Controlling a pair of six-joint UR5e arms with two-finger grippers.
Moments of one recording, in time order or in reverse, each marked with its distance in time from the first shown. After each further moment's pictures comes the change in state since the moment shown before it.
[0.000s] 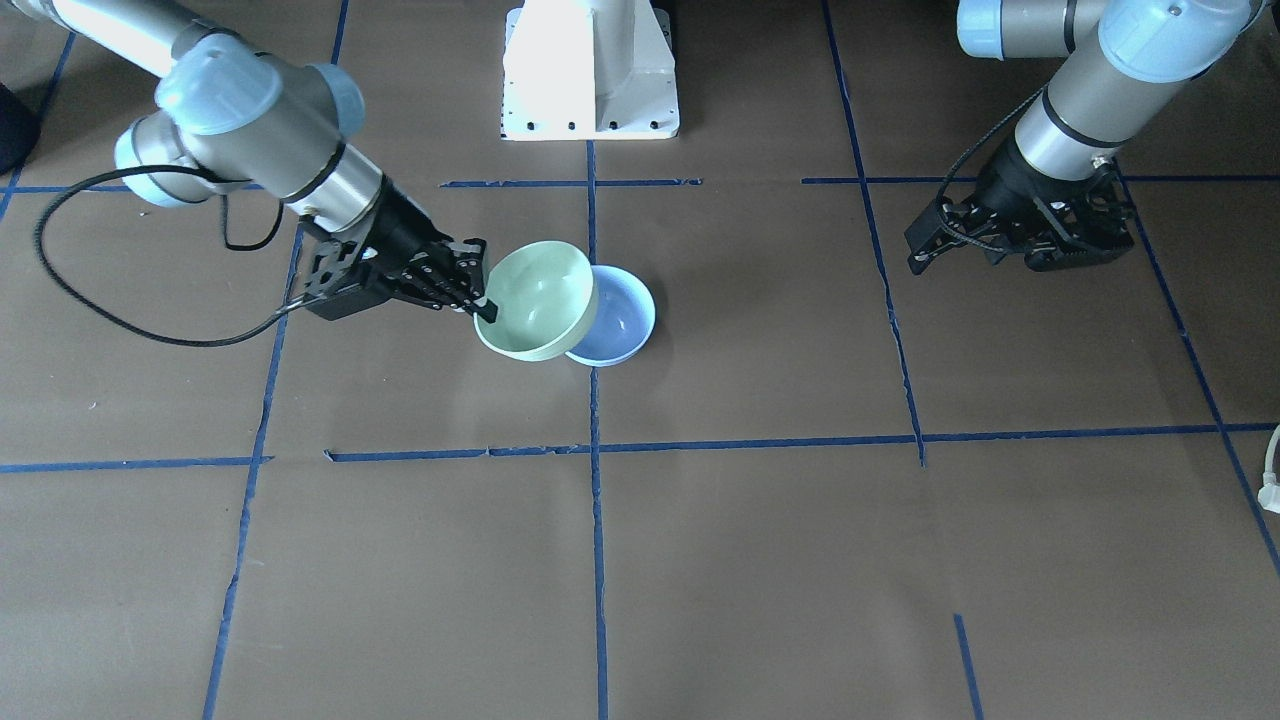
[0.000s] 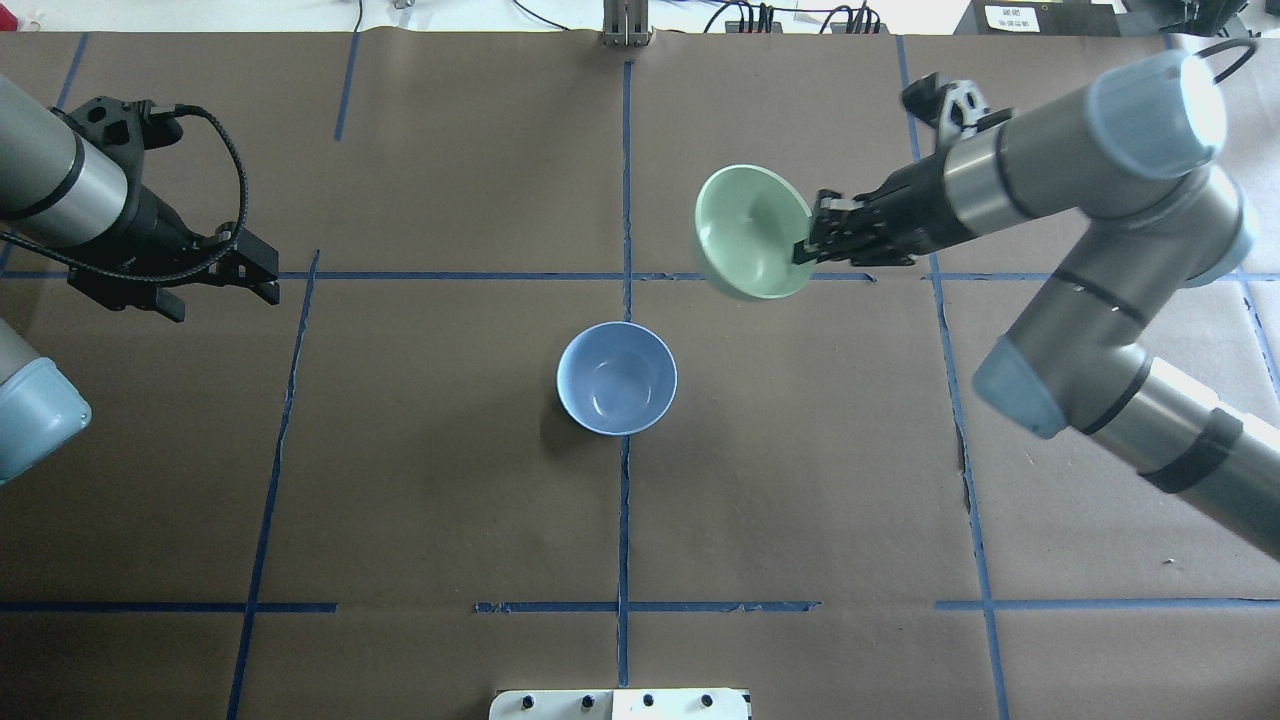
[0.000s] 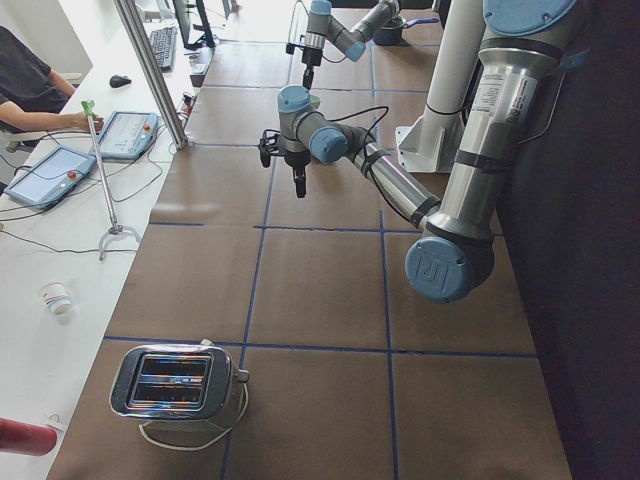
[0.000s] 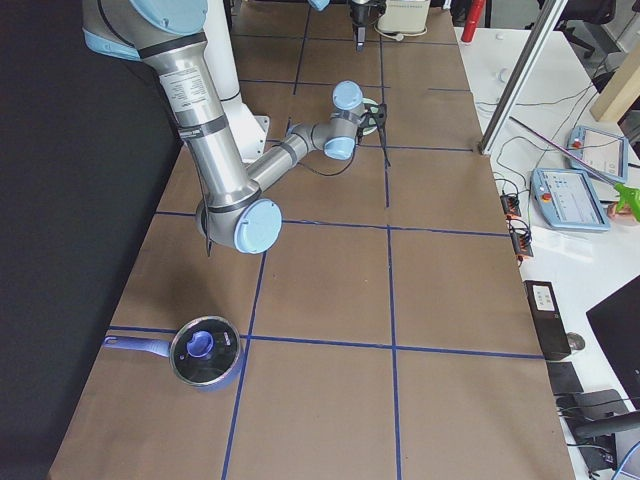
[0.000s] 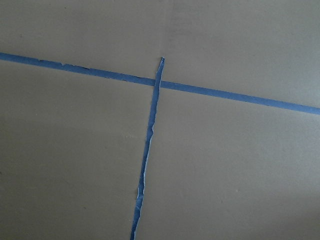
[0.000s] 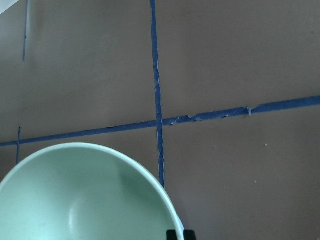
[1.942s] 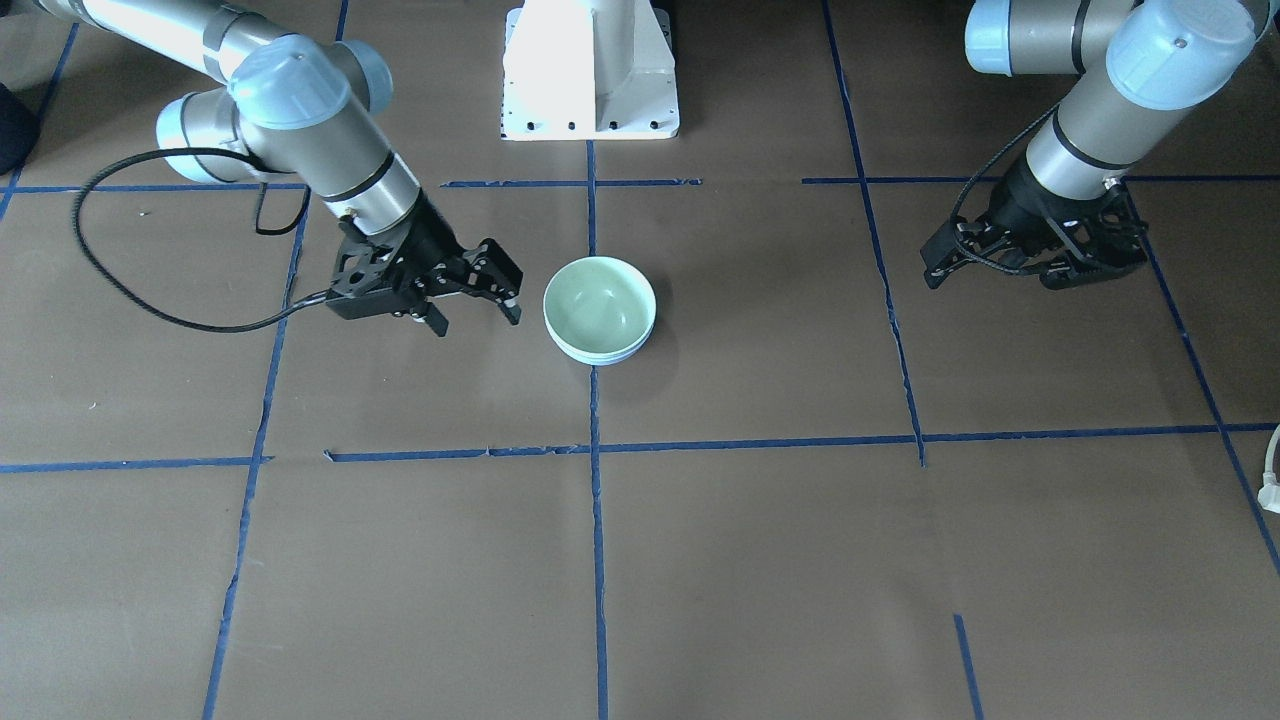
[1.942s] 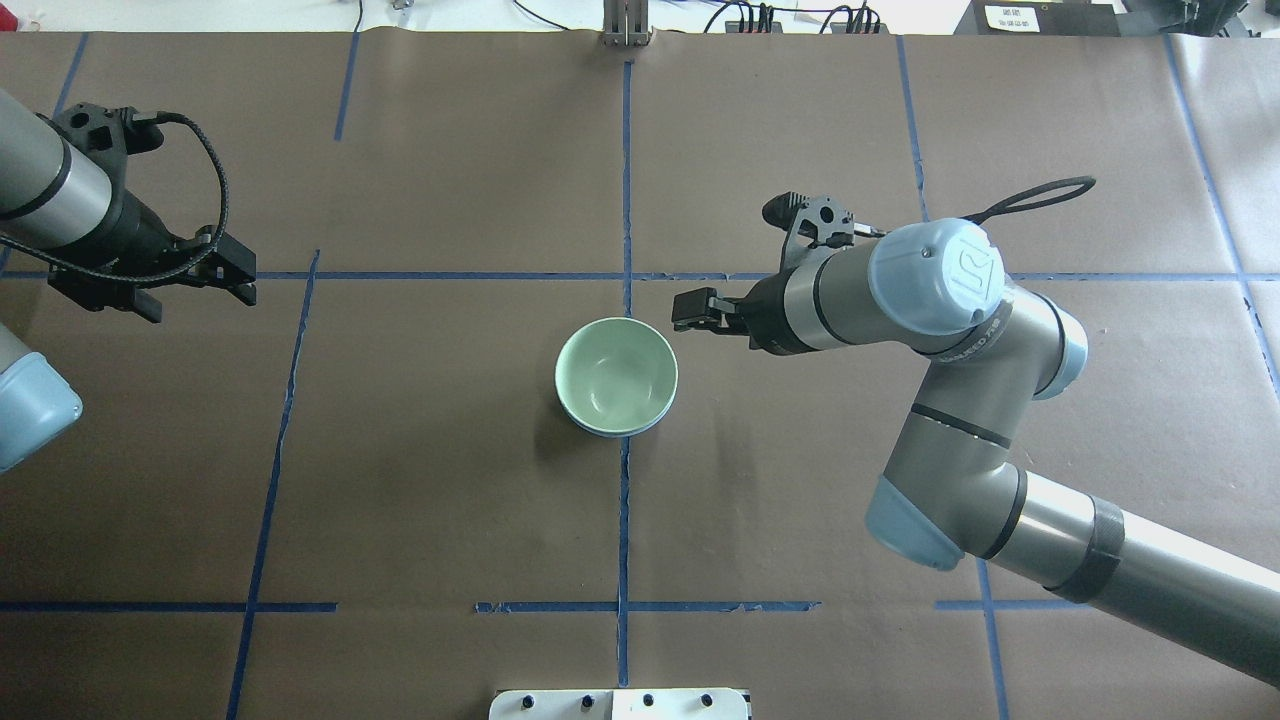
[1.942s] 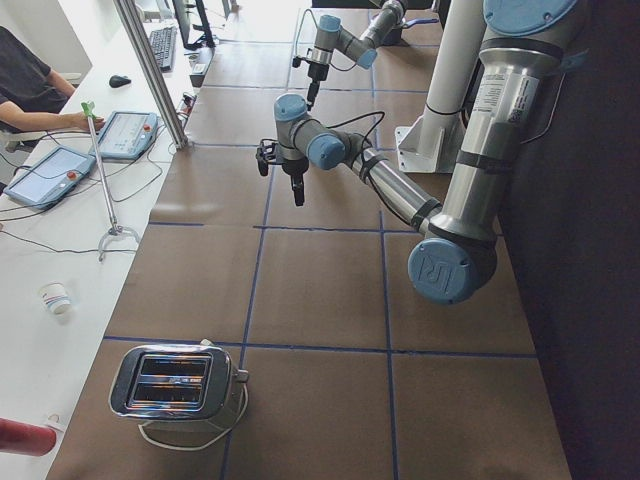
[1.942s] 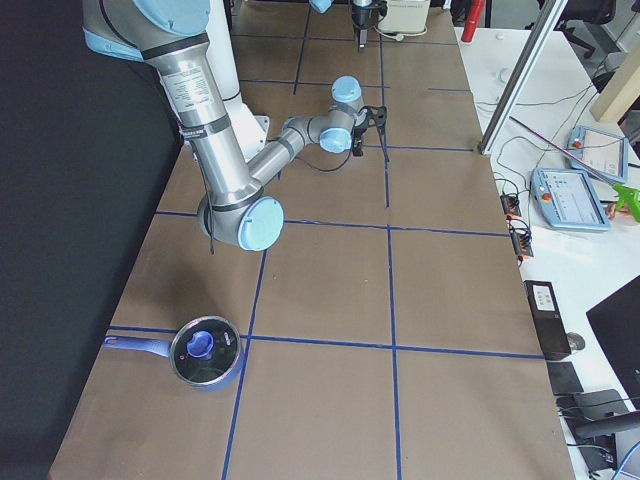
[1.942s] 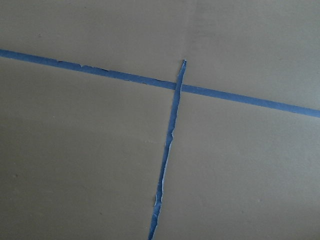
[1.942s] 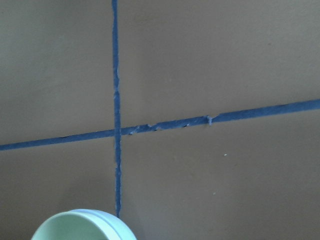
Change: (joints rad) left arm -0.006 0.015 0.037 -0.019 0.040 -0.006; right arm 0.093 0.006 0.047 -0.294 0.029 -0.154
